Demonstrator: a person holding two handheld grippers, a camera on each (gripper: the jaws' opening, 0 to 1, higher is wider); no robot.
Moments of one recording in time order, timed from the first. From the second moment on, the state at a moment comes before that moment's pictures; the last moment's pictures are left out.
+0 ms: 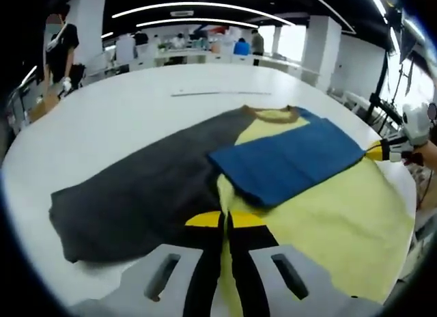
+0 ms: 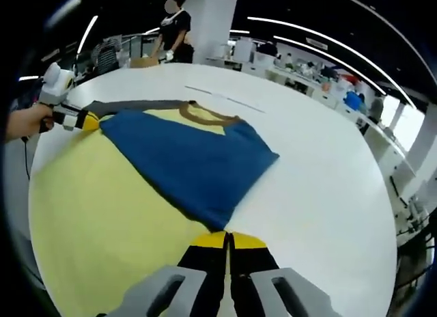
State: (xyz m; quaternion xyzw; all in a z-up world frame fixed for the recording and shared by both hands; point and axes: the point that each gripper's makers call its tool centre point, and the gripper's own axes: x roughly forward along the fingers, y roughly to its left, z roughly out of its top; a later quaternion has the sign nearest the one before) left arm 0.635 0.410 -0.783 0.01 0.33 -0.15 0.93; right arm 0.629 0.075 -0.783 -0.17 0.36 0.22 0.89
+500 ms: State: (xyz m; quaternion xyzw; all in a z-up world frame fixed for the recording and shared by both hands) left arm 0.633 0.410 -0.783 0.01 0.34 -0.15 0.93; right arm 0.629 0.067 -0.785 -0.16 0.36 0.21 0.89
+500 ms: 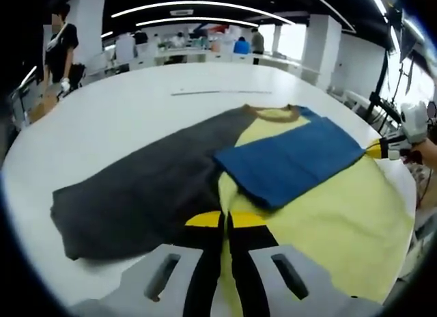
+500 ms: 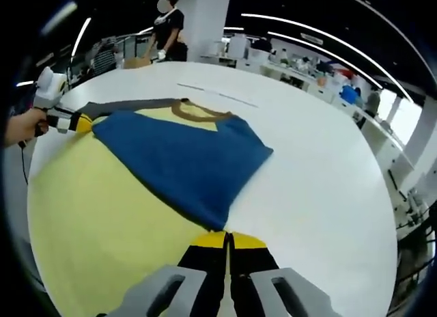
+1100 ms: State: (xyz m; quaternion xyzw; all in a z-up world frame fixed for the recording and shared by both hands) left arm 0.624 0.404 -0.777 0.04 0.33 -0.18 0.93; right arm 0.634 0.052 -0.782 -0.14 0.36 0.22 0.89
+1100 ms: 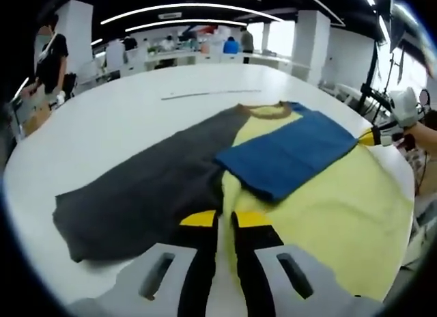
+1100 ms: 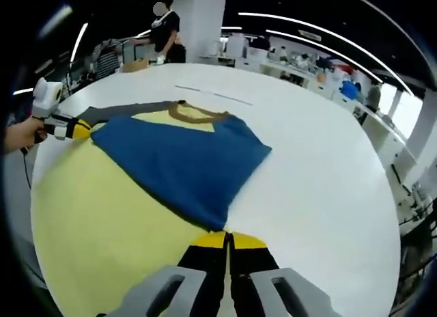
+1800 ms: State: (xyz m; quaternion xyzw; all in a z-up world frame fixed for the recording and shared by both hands) left arm 0.606 0.432 -0.741 0.03 0.28 -0.21 0.94; right arm 0.621 0.082 -0.723 0.01 0.30 0.29 0.91
